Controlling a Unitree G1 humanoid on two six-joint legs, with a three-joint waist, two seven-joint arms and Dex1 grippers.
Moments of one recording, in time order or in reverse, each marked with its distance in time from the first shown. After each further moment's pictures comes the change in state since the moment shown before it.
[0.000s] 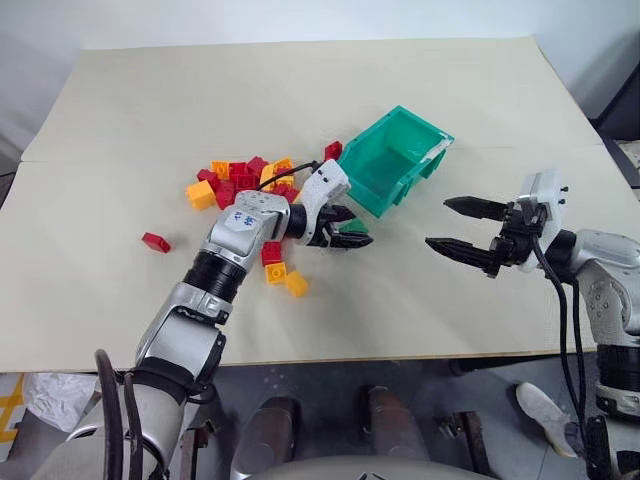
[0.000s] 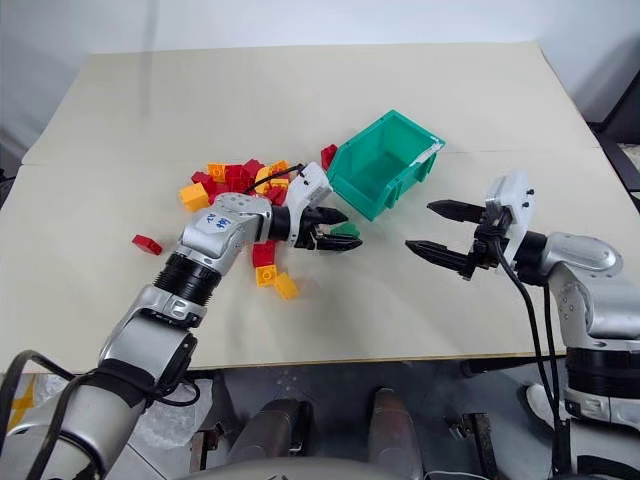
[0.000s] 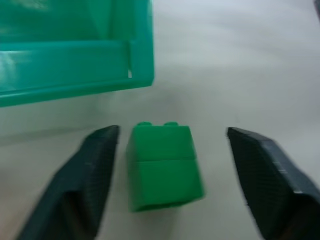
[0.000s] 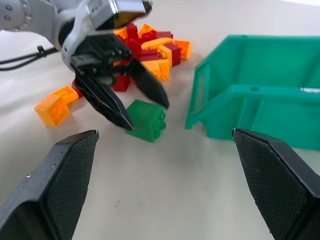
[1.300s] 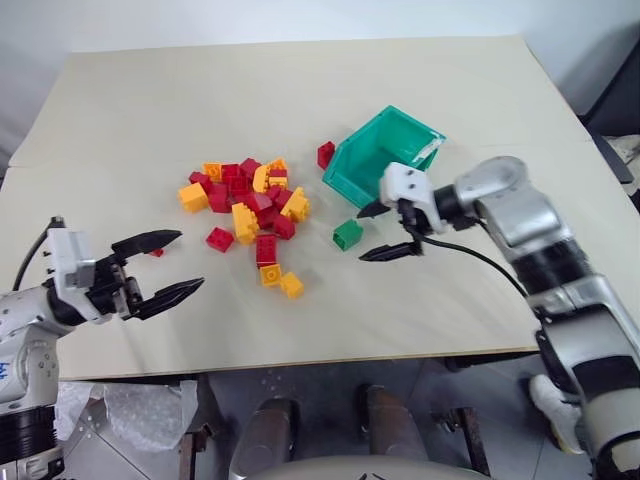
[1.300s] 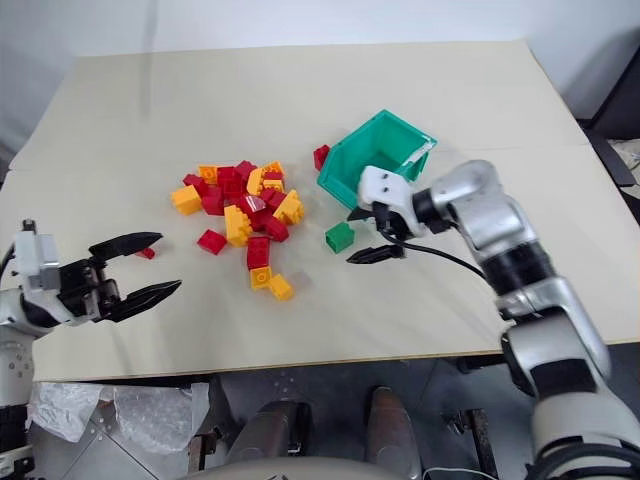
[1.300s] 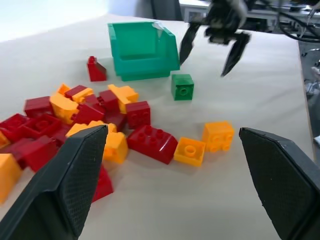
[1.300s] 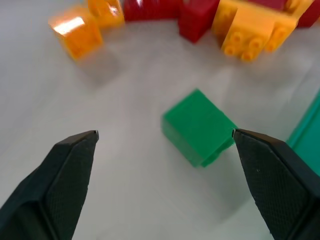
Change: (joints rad) left arm 0.904 0.411 0.767 -0.477 -0.398 -0.443 -0.377; right arm -0.665 0.208 0.660 0.618 -0.456 -0.265 0.229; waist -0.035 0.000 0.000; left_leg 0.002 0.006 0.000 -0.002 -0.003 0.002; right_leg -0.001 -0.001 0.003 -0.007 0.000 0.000
